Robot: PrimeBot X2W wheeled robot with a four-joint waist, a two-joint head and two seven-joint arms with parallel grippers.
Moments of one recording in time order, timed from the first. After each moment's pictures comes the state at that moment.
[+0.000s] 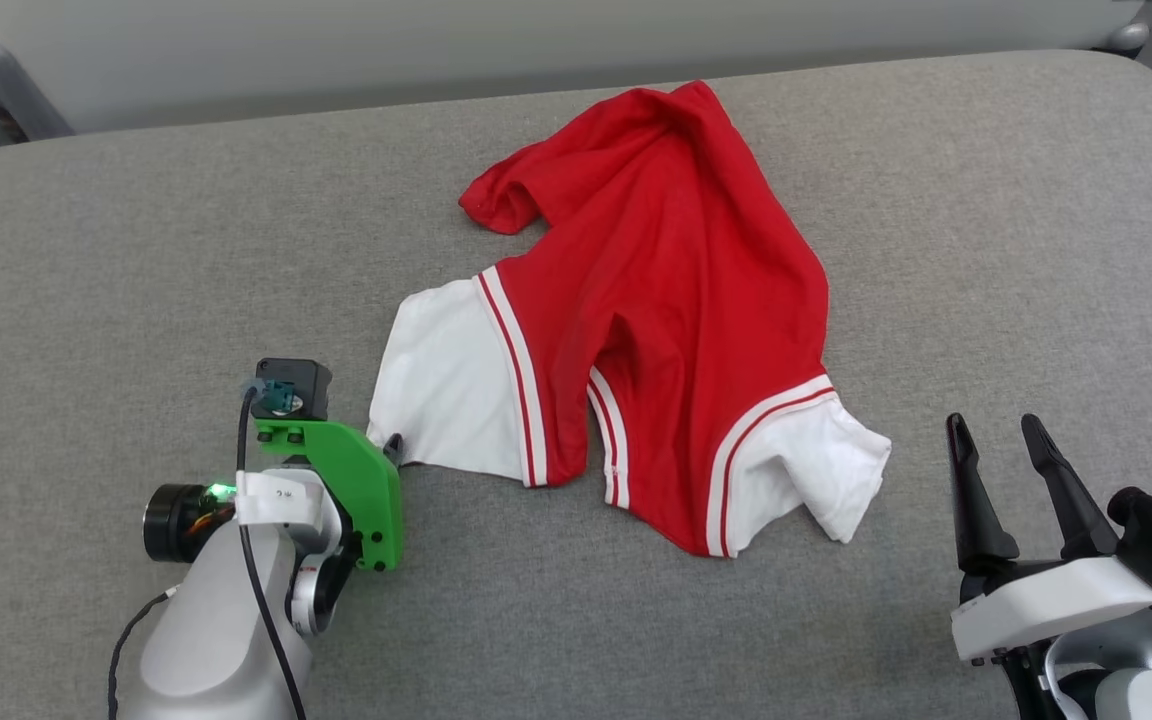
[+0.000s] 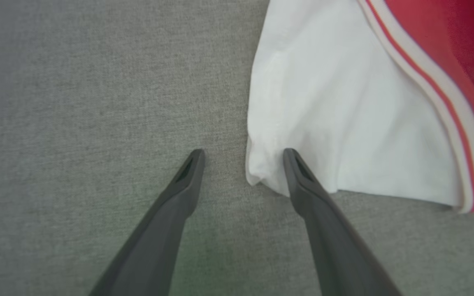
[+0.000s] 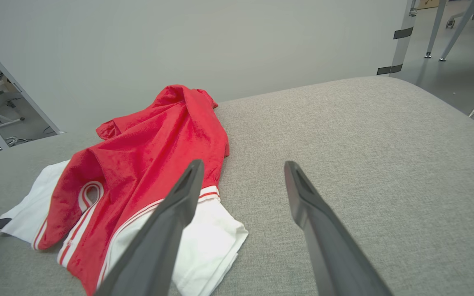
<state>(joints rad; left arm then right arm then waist) -0.41 0.22 -0.25 0.50 -0.36 0.02 0.36 0.01 -0.07 -0.03 -0.06 0.26 0.13 -0.07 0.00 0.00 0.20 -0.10</state>
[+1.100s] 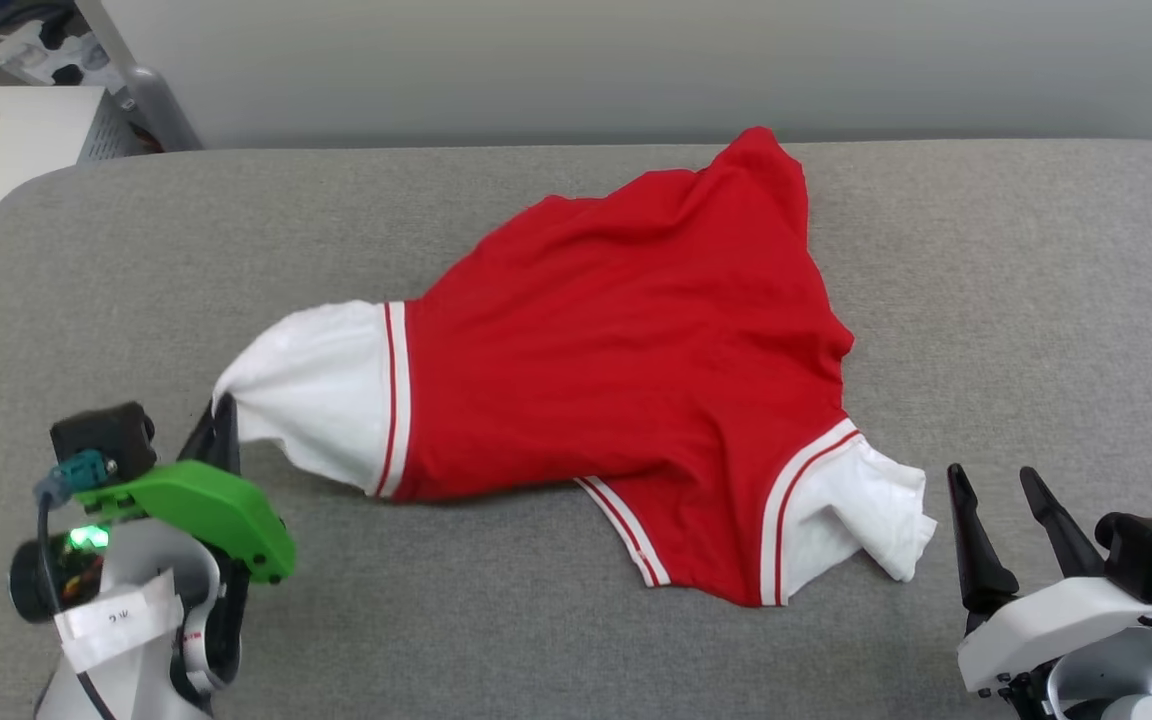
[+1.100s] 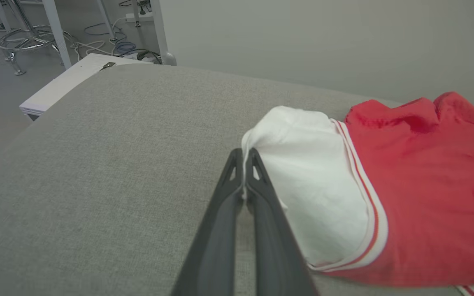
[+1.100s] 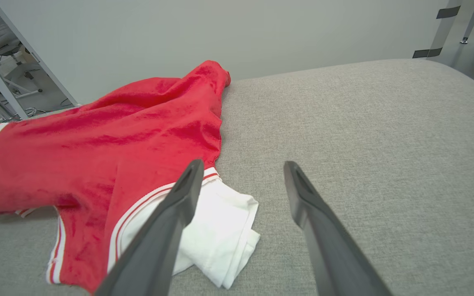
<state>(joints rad) -0.23 0.29 -0.07 0.24 -0.46 0.08 0.07 0.03 -0.07 -0.06 -0.01 0.24 0.13 0.01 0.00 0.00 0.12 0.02</state>
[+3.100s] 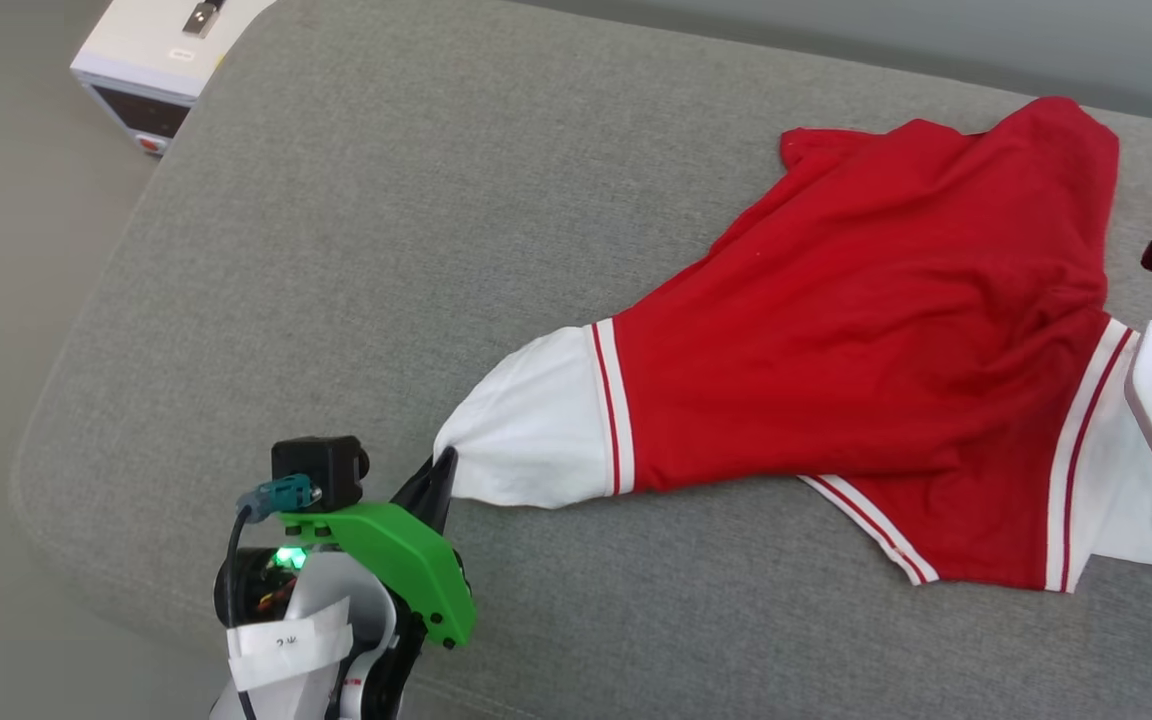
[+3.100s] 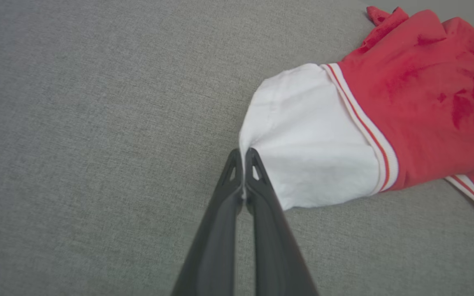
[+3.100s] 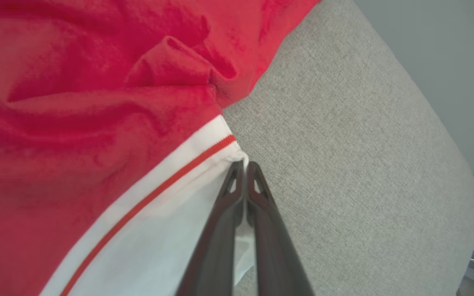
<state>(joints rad) -0.14 0.18 -0.29 0.07 -0.51 0.06 0.22 -0.57 -0.72 0.44 0.27 0.39 0.13 0.72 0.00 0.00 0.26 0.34</state>
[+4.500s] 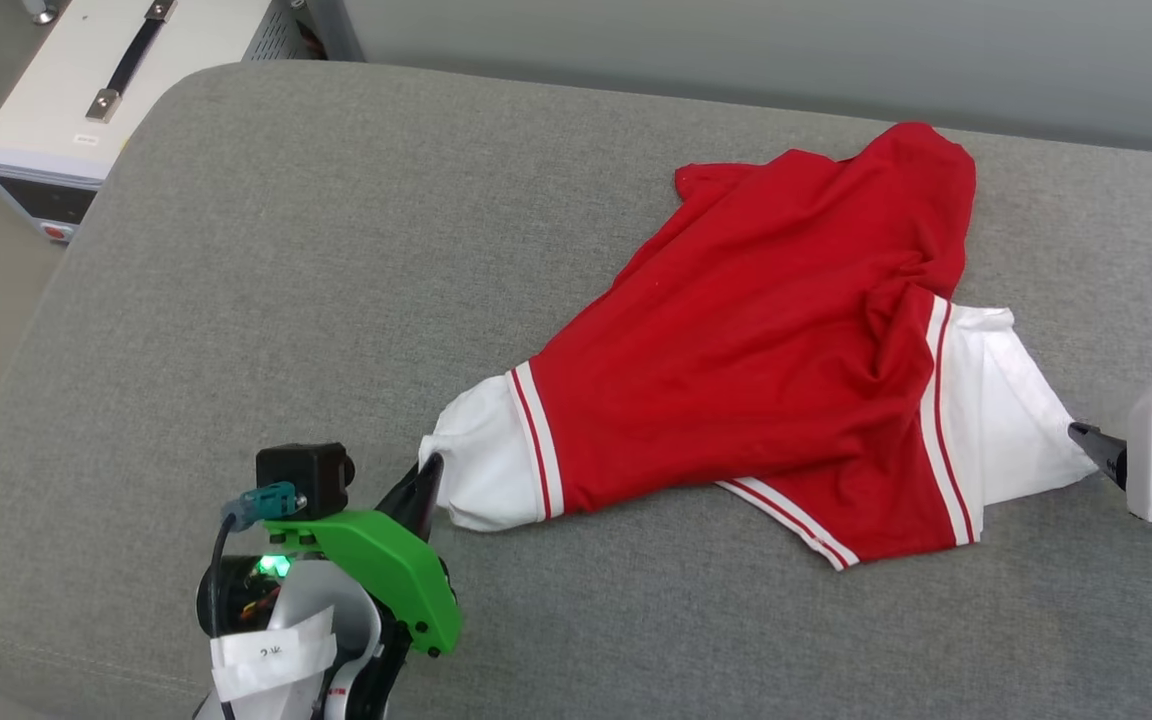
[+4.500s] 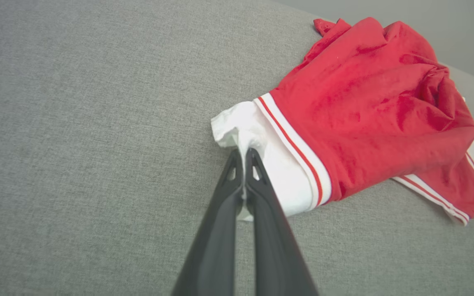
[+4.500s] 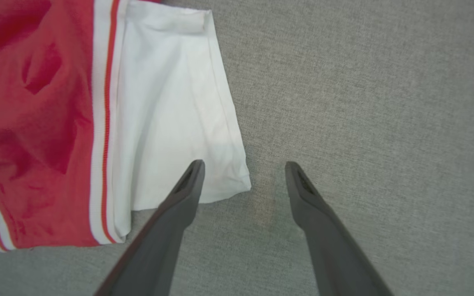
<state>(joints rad) -0.13 0.22 -0.30 0.05 -0.53 0.07 0.22 -0.42 -0.52 0.10 0.32 0.51 0.13 0.80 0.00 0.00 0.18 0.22</state>
